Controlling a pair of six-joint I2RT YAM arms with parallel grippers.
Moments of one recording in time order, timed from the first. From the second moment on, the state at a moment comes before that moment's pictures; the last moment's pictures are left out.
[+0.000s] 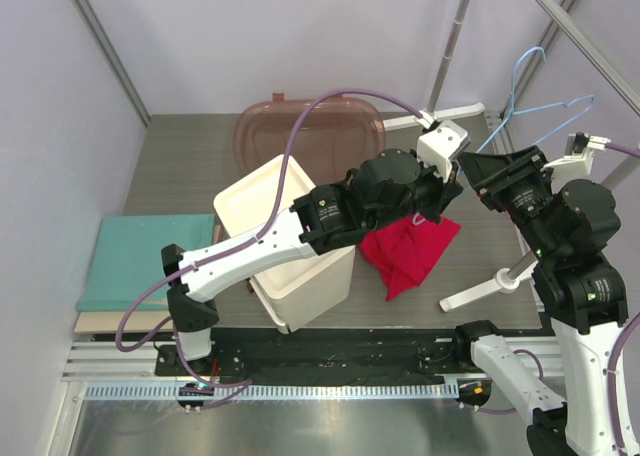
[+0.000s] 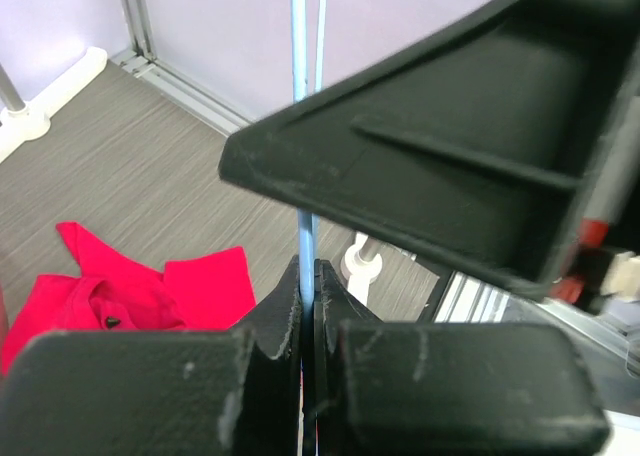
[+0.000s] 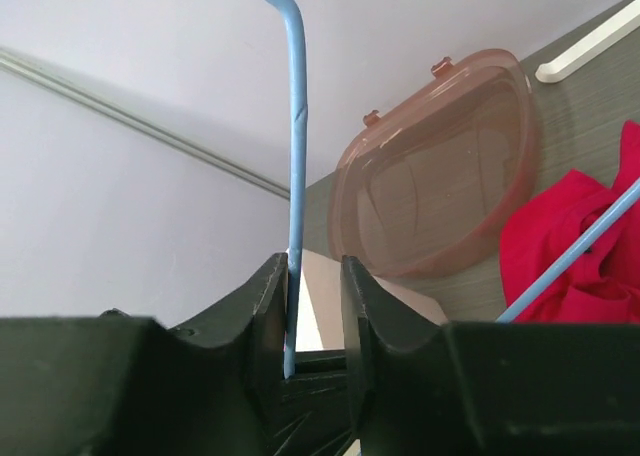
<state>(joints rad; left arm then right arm) -1.26 1.84 2.11 -0.40 -0.22 -0.22 0.18 0.76 1.37 -0.64 -0.05 0.89</state>
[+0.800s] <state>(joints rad) -1.26 1.16 1.45 -0.27 -0.39 -0.32 0.18 0.86 1.37 -0.55 0.15 1.14</state>
